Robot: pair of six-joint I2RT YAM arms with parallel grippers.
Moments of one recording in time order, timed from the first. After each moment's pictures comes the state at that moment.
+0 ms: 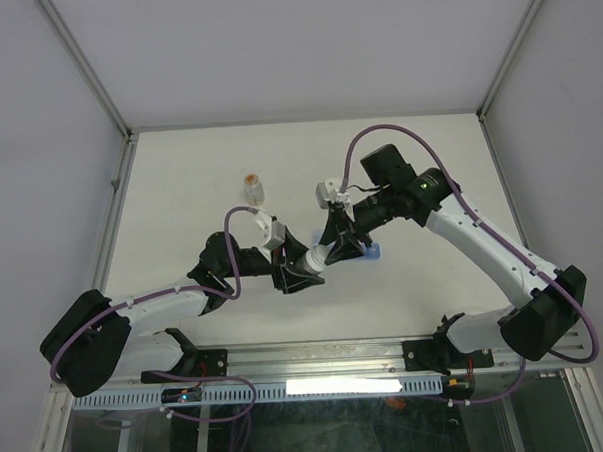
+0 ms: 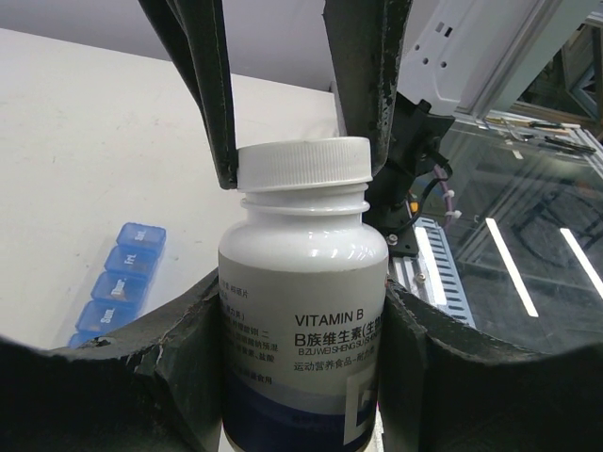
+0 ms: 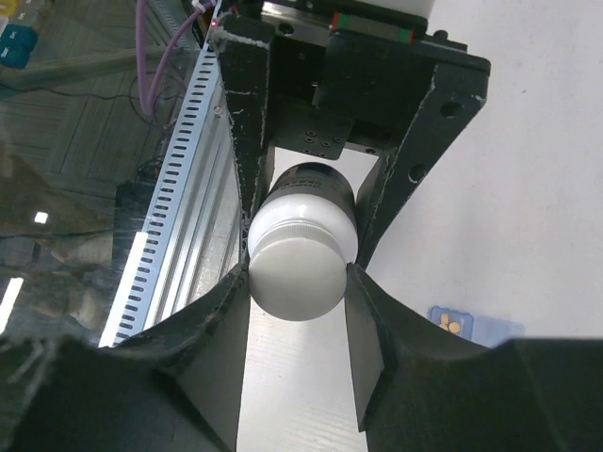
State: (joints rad) left arm -0.77 1.22 0.41 0.93 0.81 -0.28; right arm 0.64 1.34 1.33 -0.98 -1.03 -0.80
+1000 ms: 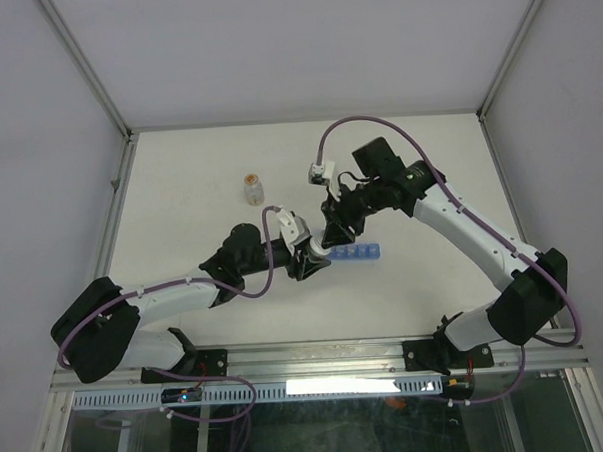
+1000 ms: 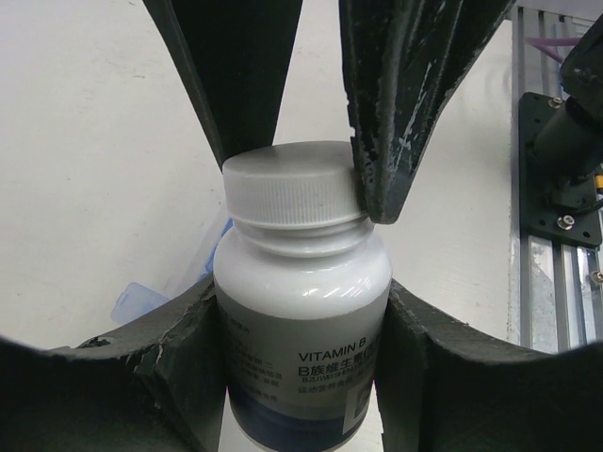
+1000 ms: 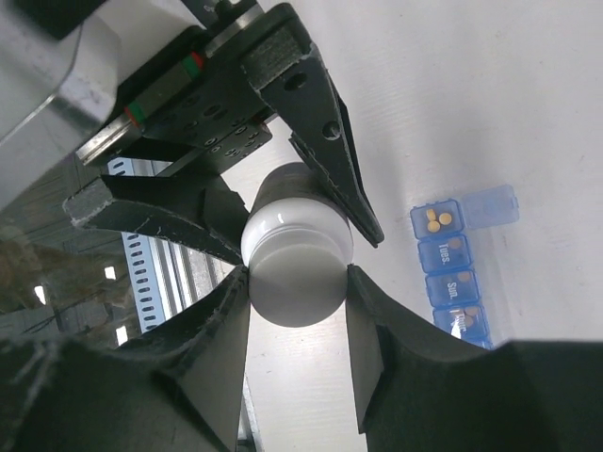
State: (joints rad) left arm -0.83 1.31 0.51 0.66 0.45 0.00; right arm 0.62 1.44 1.36 -0.90 -0.73 -0.37
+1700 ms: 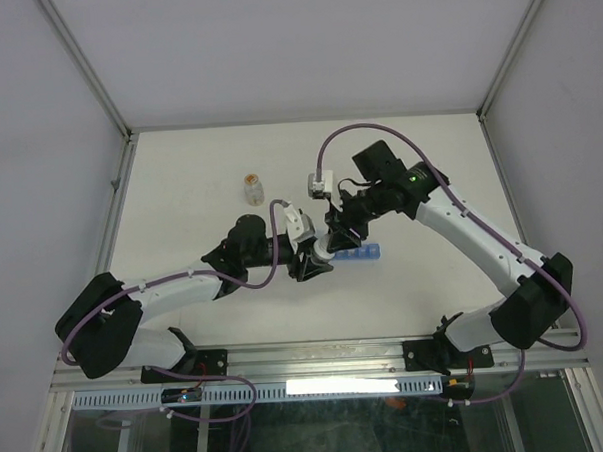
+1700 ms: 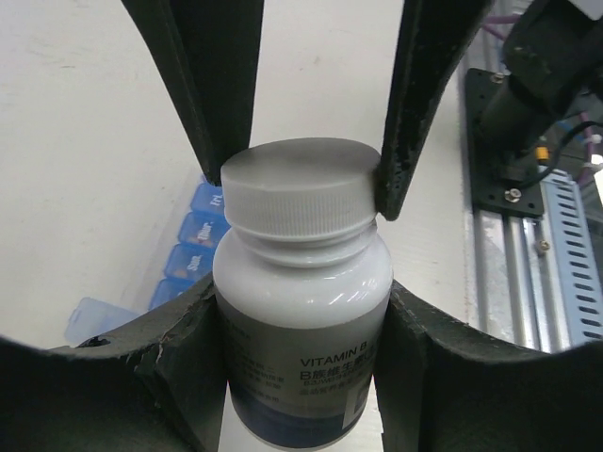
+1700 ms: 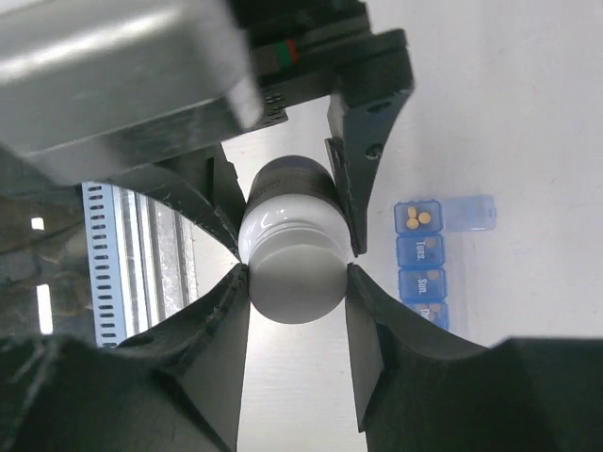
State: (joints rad) left arm -0.81 1.33 0.59 0.54 0.56 0.02; right arm 0.64 1.42 1.37 -0.96 -0.69 -0.54
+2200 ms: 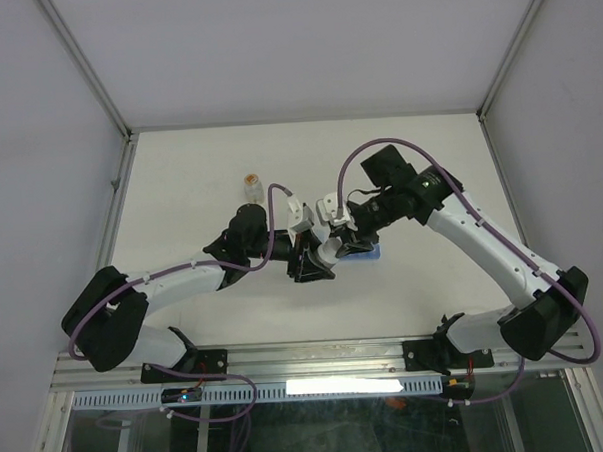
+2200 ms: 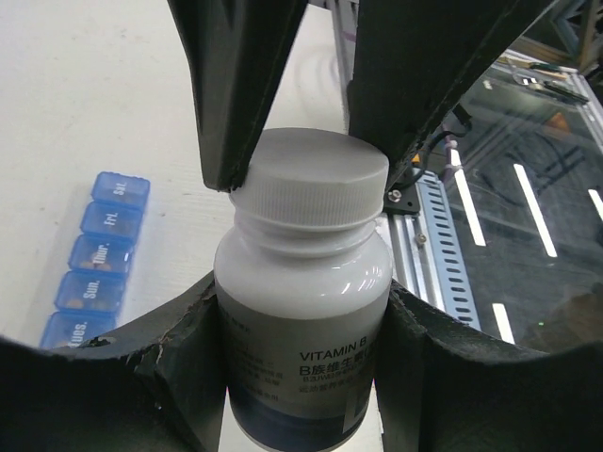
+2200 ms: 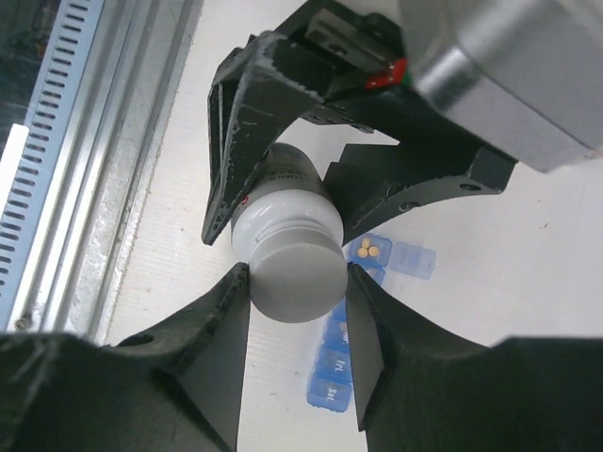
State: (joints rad) left arm -0.76 1.38 0.66 0.53 0.85 -0.14; right arm 0.65 1.34 1.37 -1.08 -0.78 -1.03
